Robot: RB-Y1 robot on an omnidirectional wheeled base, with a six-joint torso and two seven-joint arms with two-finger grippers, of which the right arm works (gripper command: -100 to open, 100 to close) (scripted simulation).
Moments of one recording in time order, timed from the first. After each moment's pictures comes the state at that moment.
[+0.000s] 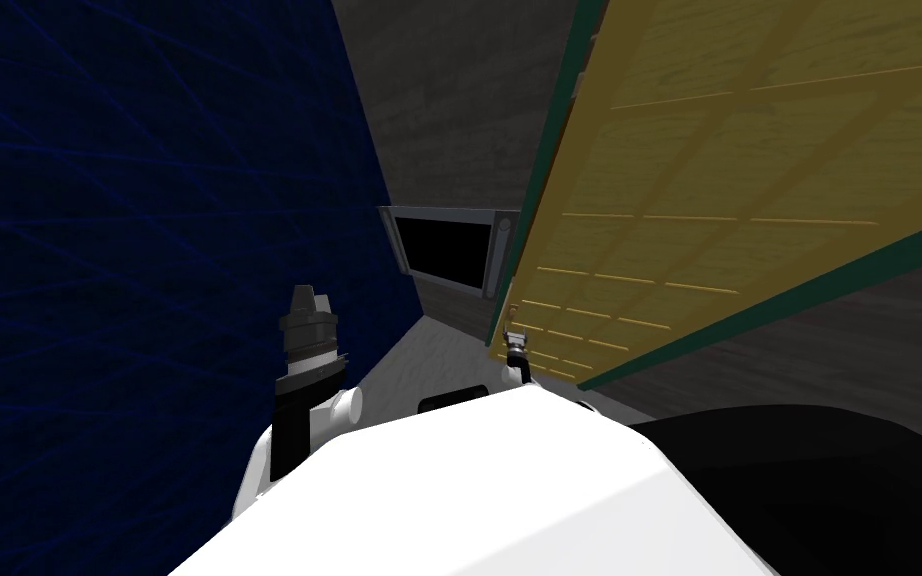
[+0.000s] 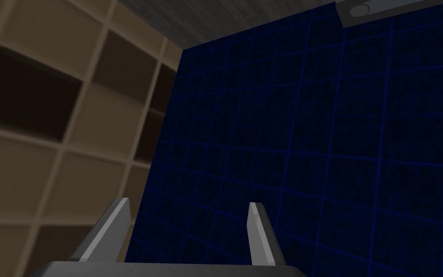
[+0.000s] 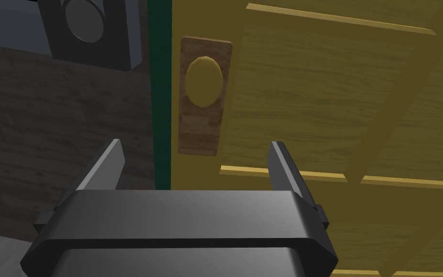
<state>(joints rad) -0.06 -0.16 0.06 -0.67 -0.72 -0.90 -1.18</state>
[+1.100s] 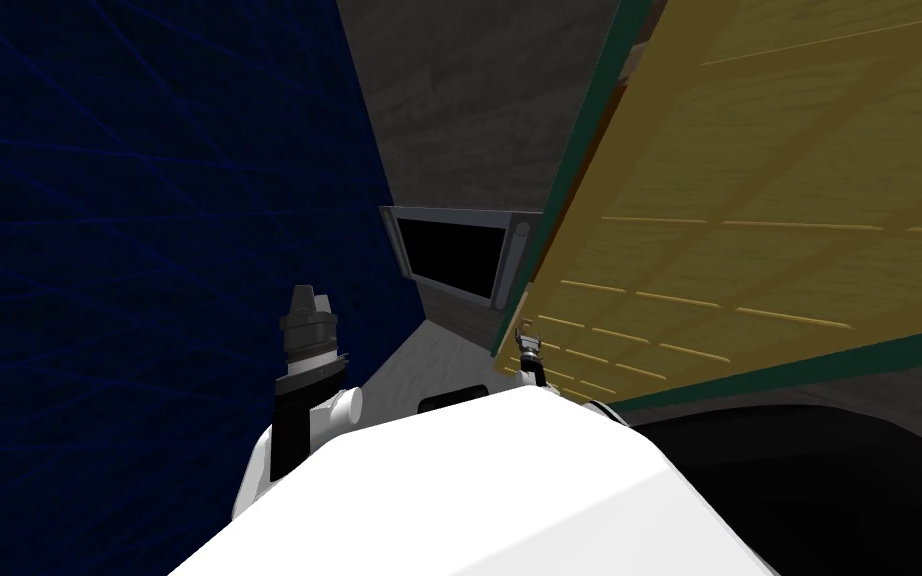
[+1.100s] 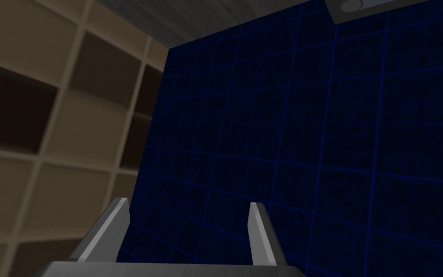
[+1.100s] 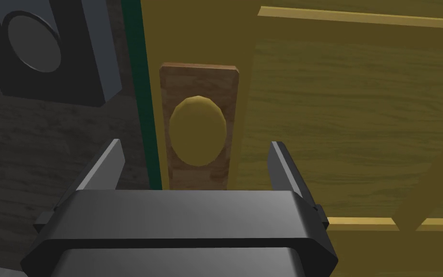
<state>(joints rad) -0.04 -0.27 0.07 -0.59 -0.73 -0.93 -1.38</state>
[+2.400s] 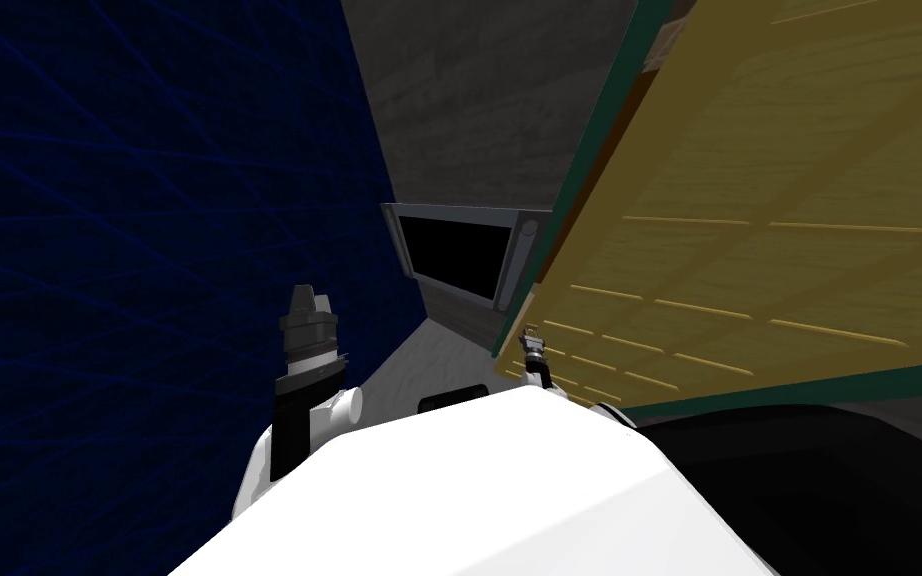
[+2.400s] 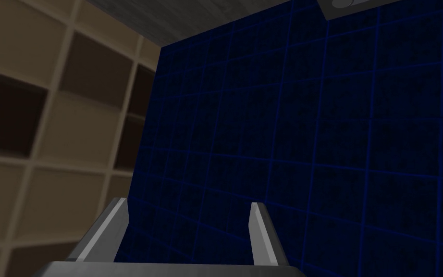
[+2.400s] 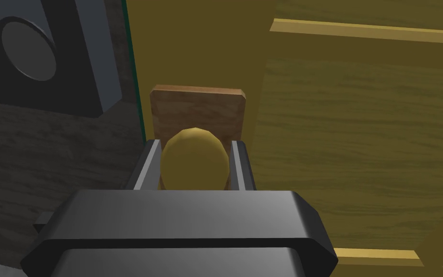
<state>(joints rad) -0.01 -0.32 0.09 -0.61 -0.72 -0.93 -1.44</state>
